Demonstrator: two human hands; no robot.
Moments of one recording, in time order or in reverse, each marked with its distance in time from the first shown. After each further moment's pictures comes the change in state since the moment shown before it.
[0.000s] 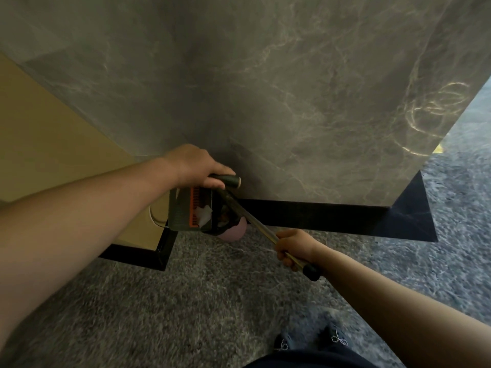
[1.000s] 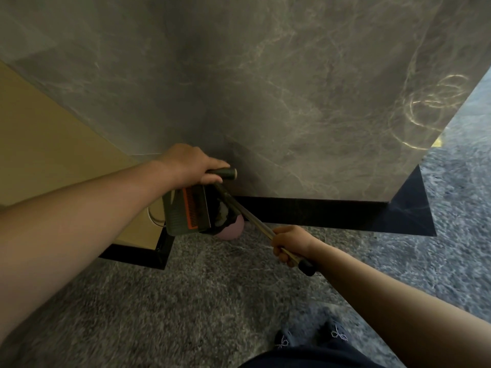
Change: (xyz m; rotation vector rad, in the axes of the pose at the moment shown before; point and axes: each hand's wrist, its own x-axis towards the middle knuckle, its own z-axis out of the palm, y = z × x) left_hand 0.010 -0.001 0.008 0.025 0.048 -0.096; right_hand 0.005 -0.003 -0.001 0.025 0.021 0.012
